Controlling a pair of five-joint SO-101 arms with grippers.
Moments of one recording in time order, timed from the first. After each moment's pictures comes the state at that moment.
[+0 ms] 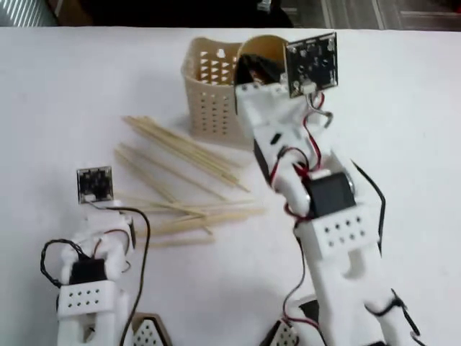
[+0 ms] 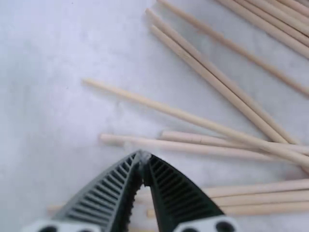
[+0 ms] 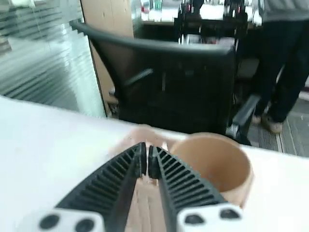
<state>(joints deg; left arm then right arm) -13.8 -74.4 95.8 39.5 -1.0 -21.6 -38.4 21.6 38.2 0.0</state>
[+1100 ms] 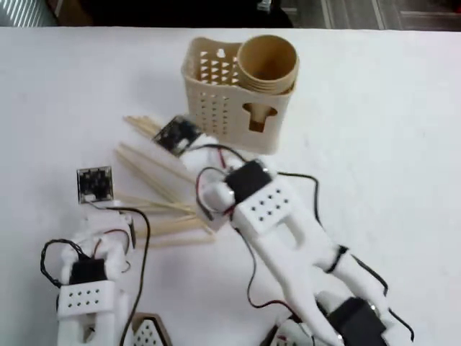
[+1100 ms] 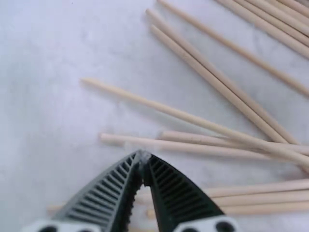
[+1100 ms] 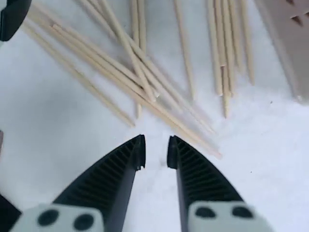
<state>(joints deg) -13.8 -74.4 95.8 39.5 -1.0 -41.3 -18.5 21.6 79.7 15.1</state>
